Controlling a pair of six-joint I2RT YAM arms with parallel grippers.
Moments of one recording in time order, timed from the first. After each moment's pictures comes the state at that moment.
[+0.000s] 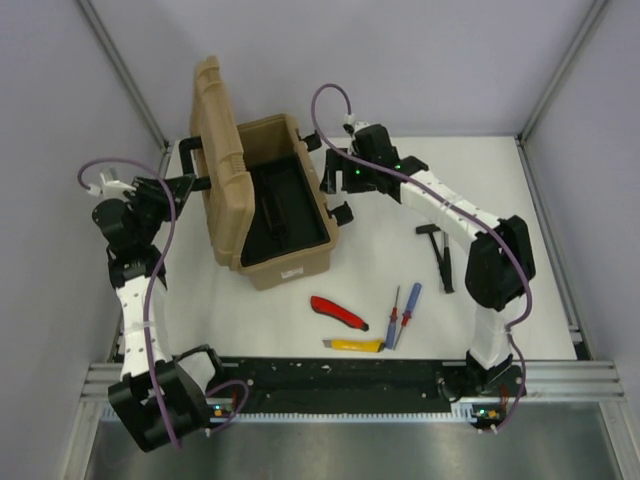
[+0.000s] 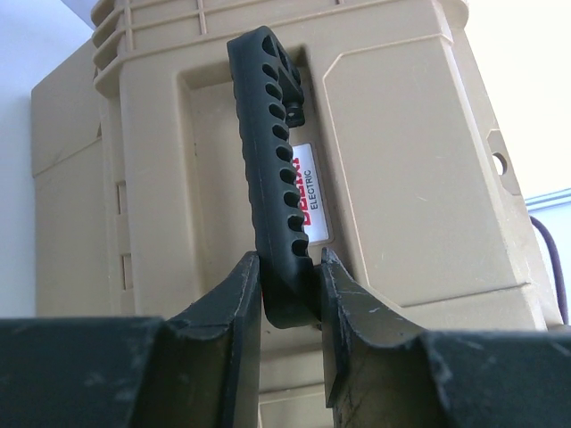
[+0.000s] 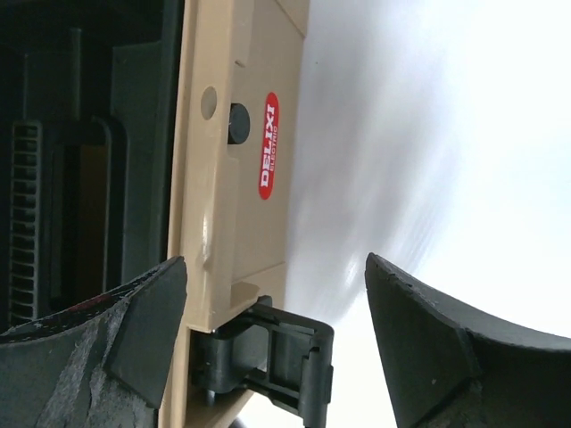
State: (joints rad) left arm 0.42 1.01 0.80 0.18 0.60 -1.05; right arm 0.59 1.90 1.68 -0.41 -0.13 0.42
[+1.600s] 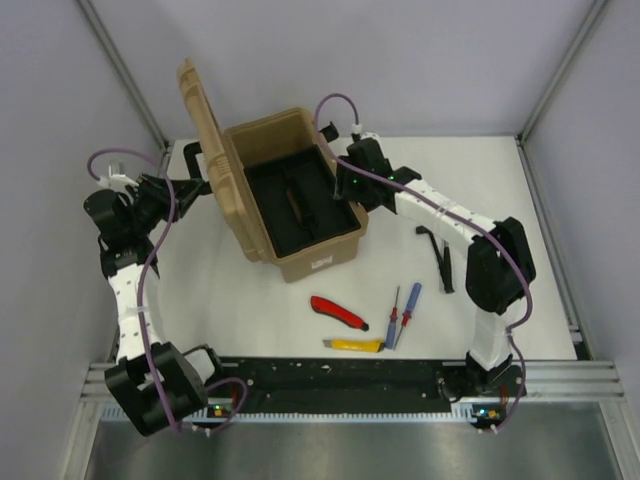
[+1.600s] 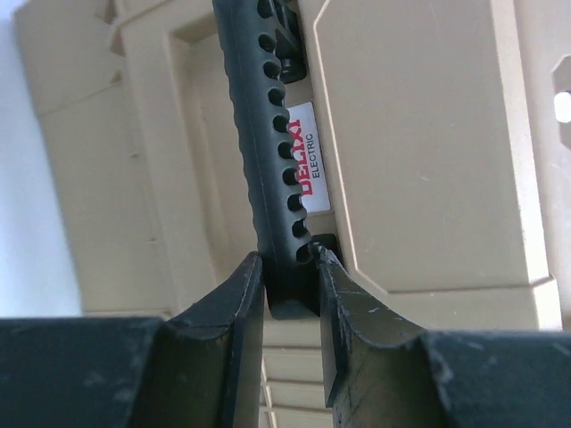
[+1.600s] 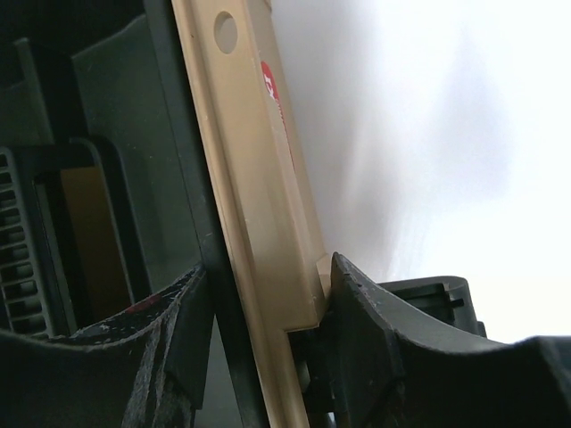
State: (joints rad) left arm 0.47 1.08 0.88 0.07 0.86 -1.06; right arm 0.63 1.89 1.61 -0.41 0.15 0.53
